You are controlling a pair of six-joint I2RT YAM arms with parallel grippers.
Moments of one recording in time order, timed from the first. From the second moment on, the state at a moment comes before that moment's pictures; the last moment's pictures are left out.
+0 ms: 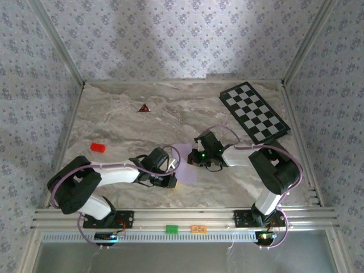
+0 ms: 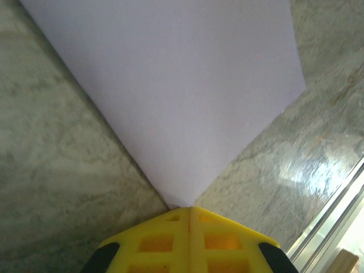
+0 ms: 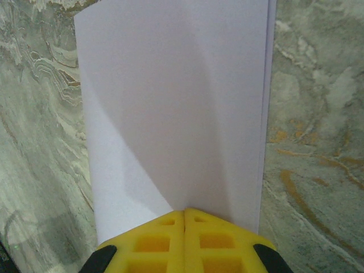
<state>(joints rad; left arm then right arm) -0.87 1.46 0.56 -0.17 0.44 -0.59 0.66 1.70 0.72 0.04 -0.36 0.73</state>
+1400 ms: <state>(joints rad) -0.83 1.52 0.48 0.11 0.53 -0.68 0.66 1.70 0.71 0.06 -0.36 0.73</state>
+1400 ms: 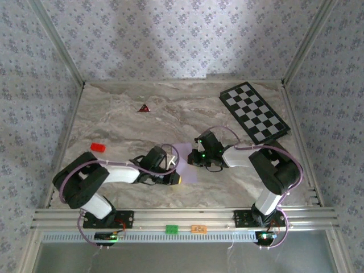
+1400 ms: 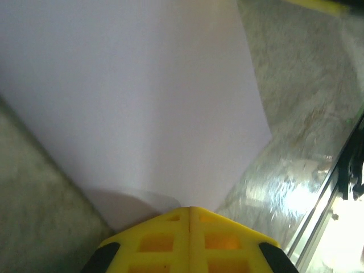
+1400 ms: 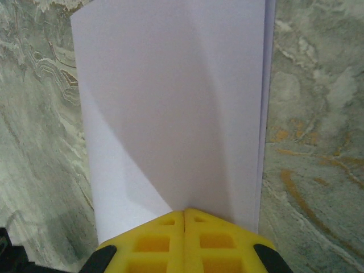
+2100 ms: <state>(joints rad) -0.64 1.46 0.66 0.07 0.58 -0.75 0.66 1.70 0.71 0.06 -0.36 0.73</state>
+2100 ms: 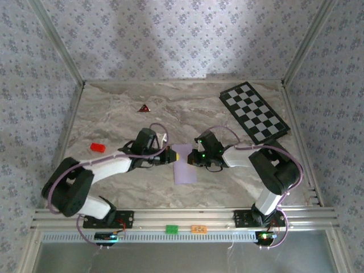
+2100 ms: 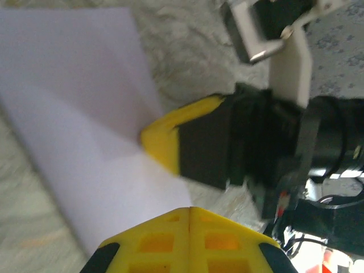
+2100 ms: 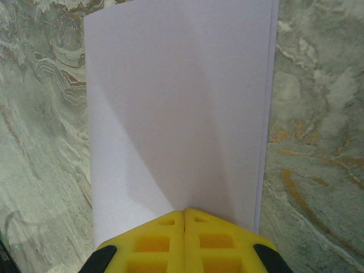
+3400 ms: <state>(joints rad) -0.69 1.58 0.58 0.13 0.61 -0.65 0.67 1.70 0.72 0.03 -0.35 0.72</state>
